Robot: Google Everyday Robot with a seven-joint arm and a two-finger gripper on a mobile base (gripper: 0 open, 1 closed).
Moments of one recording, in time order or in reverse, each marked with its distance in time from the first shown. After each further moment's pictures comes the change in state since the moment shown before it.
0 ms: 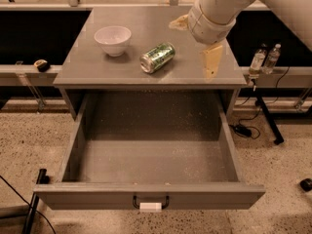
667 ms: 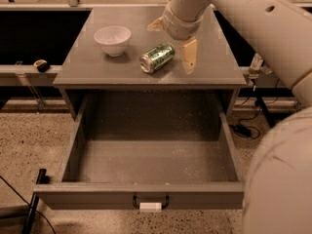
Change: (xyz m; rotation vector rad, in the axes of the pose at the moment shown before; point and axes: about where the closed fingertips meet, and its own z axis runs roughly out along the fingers) arm -0.007 -0.059 0.064 -0.049 -0.014 -0.166
